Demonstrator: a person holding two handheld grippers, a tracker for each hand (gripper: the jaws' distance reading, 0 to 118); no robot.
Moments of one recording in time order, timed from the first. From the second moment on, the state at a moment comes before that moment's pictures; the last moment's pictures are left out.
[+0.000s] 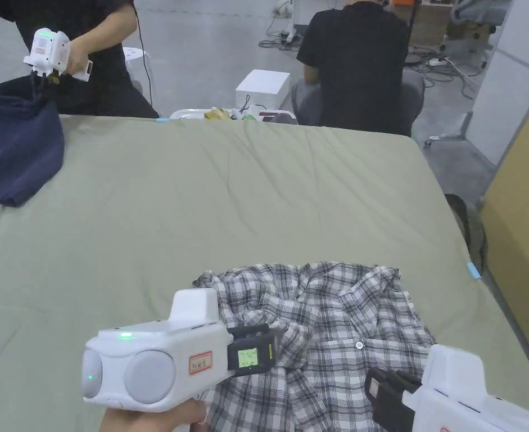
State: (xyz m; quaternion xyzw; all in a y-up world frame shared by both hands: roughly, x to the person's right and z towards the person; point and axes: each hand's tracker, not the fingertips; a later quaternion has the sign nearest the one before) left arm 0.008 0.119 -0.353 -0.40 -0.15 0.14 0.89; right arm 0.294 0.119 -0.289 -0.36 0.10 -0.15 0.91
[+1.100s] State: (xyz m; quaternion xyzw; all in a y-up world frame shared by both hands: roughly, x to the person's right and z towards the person) left arm -0.050 0.020 -0.590 -0.47 -0.08 0.11 0.87; right arm 0.383 0.016 -0.633 -0.45 -0.02 -0.11 0.88
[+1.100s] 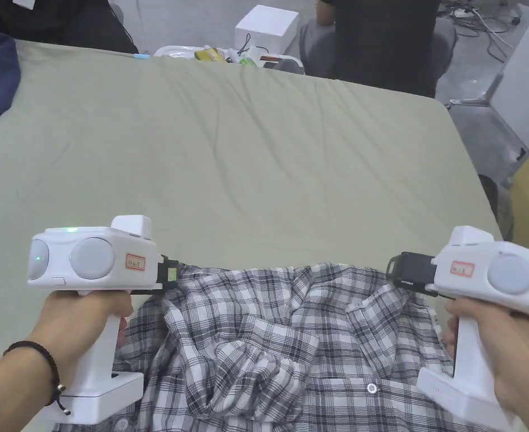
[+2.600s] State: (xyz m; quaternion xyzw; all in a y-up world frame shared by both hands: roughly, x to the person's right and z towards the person) left arm -0.068 0.117 -0.196 -0.43 -0.09 0.11 0.89; right arm 0.404 0.099 -0.174 -0.40 0.03 -0.11 0.91
